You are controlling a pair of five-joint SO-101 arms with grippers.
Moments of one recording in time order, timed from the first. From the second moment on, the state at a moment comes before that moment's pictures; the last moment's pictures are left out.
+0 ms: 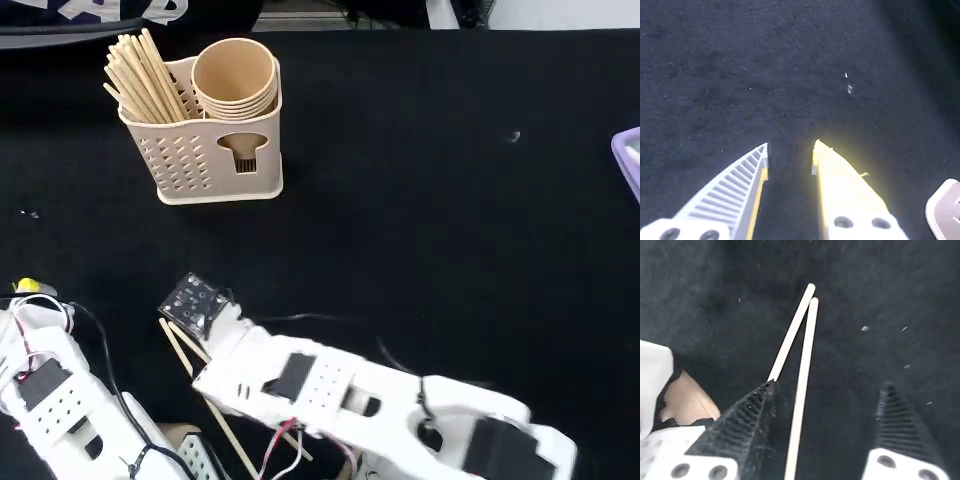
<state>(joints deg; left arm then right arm) -51.3 -70.1 85.3 27.5 25.5 -65.1 -25.5 66.9 22.5 -10.8</state>
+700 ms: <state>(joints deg) -51.3 -70.1 85.3 27.5 25.8 -66.1 -10.9 53.8 29.1 -13.8</state>
